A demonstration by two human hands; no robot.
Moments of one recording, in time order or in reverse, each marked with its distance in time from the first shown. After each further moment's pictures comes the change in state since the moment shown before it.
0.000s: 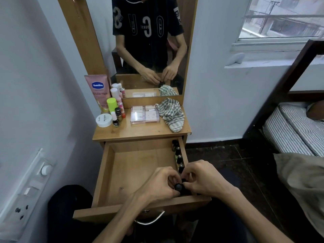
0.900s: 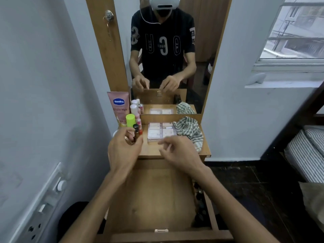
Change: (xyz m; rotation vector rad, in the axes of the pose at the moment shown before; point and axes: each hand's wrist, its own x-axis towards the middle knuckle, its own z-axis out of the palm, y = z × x) left_hand 0.015 -0.019 -0.165 0.105 1.072 -0.104; right_hand 0.141 -0.093 -0.034 0.197 0.362 -0.167
